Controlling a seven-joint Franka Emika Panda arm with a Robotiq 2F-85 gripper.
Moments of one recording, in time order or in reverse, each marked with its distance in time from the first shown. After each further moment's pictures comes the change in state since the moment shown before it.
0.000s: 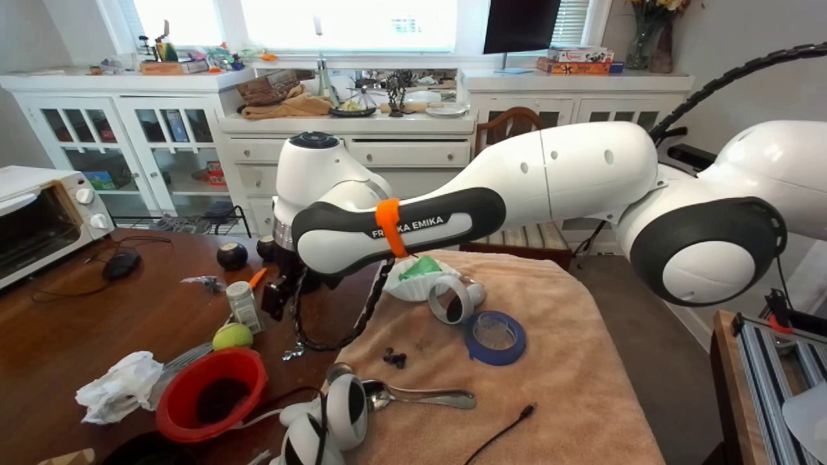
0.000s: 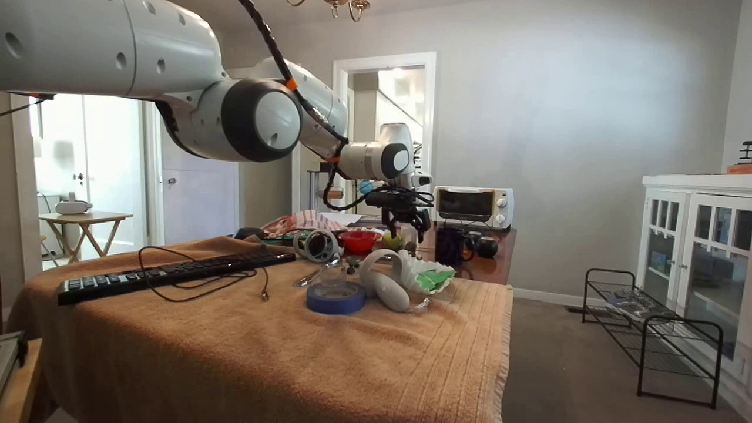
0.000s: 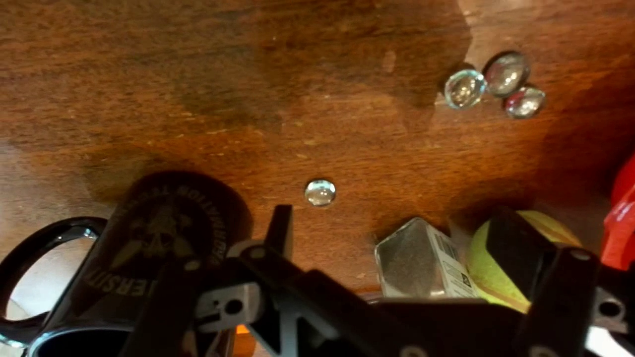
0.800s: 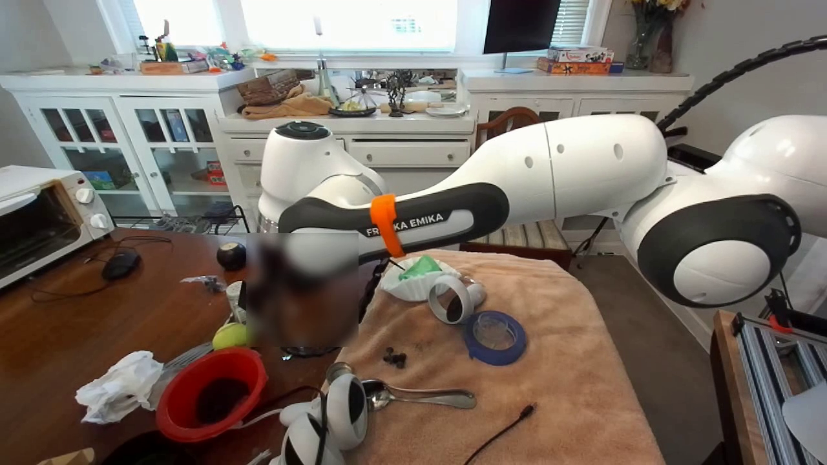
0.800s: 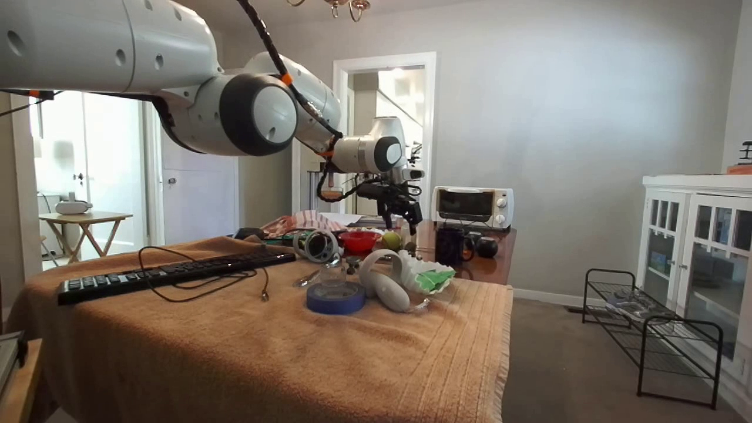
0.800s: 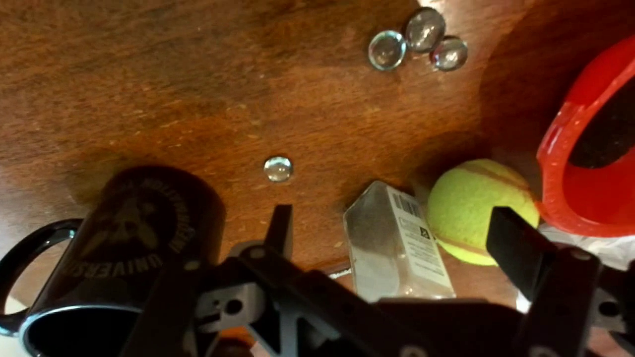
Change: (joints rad) arm 0.033 -0.025 -0.004 -0.003 -0.002 0.008 0.174
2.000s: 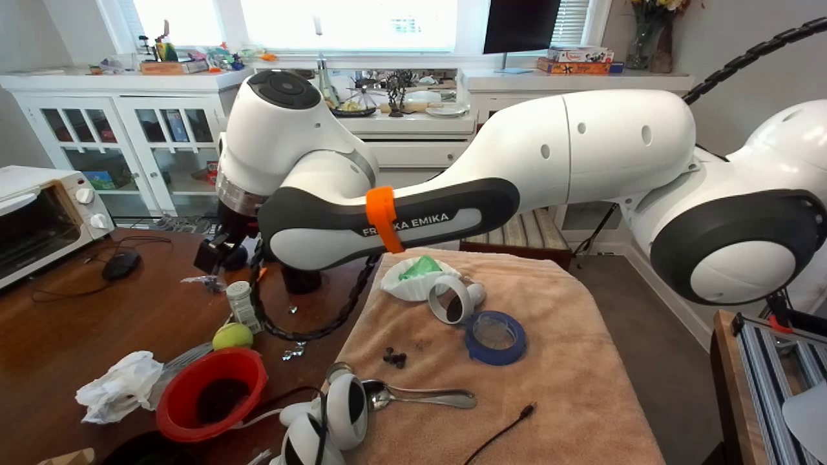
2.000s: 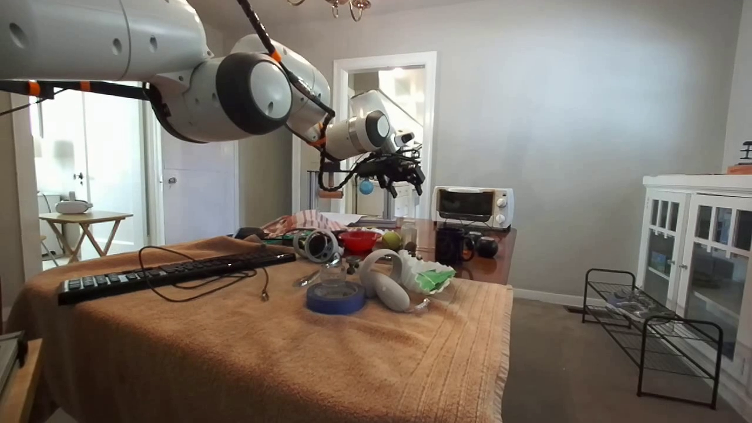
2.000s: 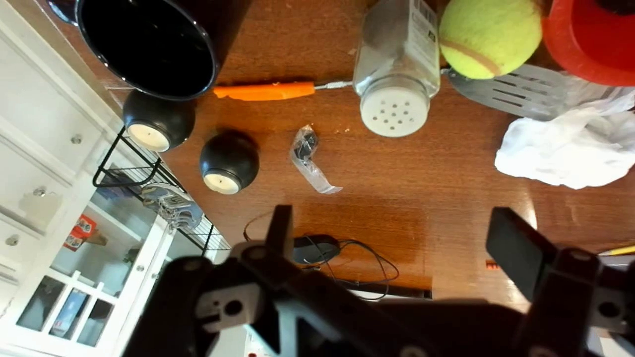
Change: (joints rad) arm 0.072 -0.067 -0.110 0.009 -0.145 0.181 -0.021
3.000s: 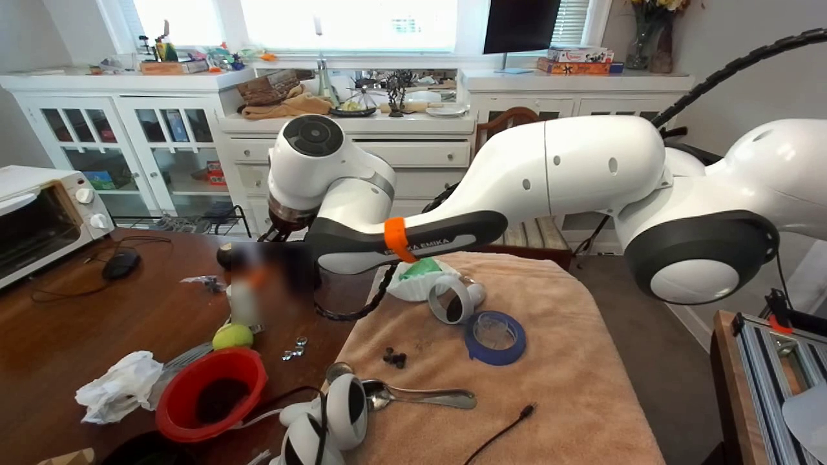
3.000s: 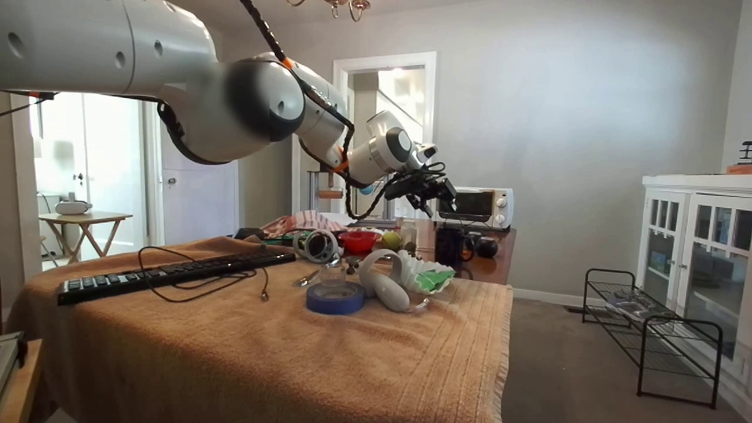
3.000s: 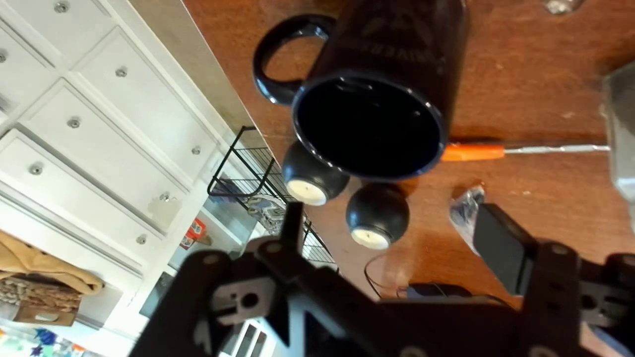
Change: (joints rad) arm -0.056 0.073 -0.167 0.004 -0.083 0.041 0.120
